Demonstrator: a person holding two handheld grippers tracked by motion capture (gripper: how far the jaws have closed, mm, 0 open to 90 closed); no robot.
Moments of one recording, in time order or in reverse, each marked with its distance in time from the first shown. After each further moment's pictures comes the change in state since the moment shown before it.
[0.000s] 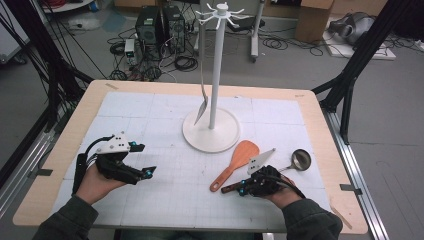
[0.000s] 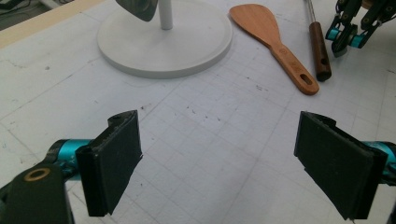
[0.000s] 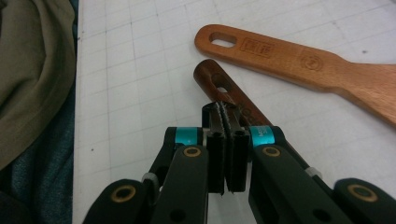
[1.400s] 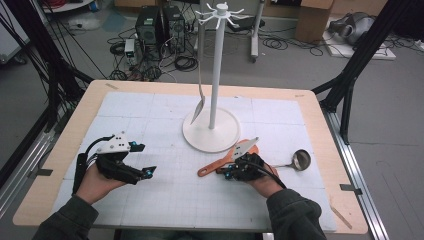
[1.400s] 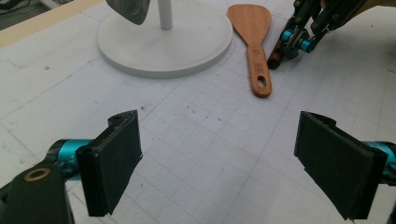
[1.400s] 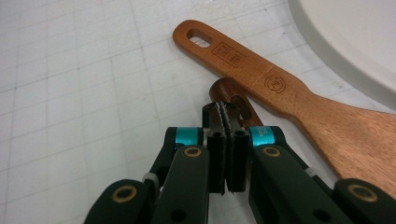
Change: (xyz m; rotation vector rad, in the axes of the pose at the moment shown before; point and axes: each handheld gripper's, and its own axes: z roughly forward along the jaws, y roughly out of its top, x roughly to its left) left arm 0.001 0.000 0.001 -0.002 -0.002 0.000; right arm -0.029 0.035 0.029 -0.028 -0.120 0.009
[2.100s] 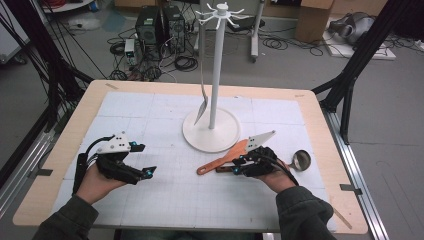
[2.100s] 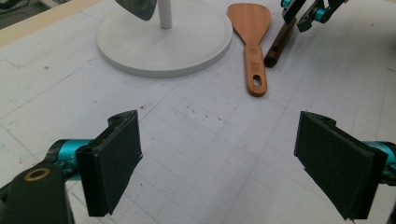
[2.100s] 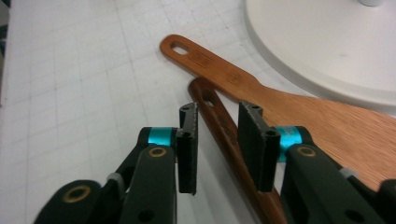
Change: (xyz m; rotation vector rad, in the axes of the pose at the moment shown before) left arm 0.000 0.000 0.001 0.007 -0.002 0.002; right arm -0.012 -0.006 -0.038 -0.066 -0.037 0.044
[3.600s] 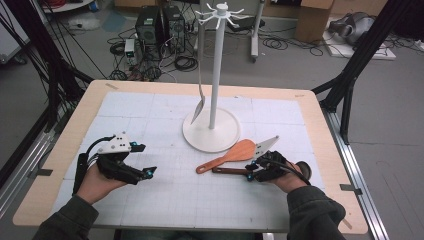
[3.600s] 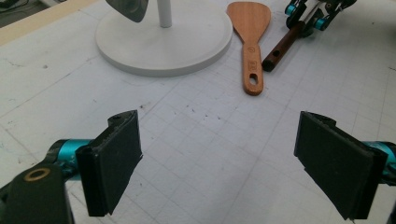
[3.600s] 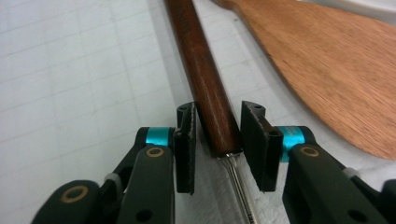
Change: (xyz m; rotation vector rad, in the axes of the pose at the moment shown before) left arm 0.000 0.000 0.001 0.004 0.001 0.004; right arm -0.015 -0.031 -0.005 0.173 -0.001 -0.069
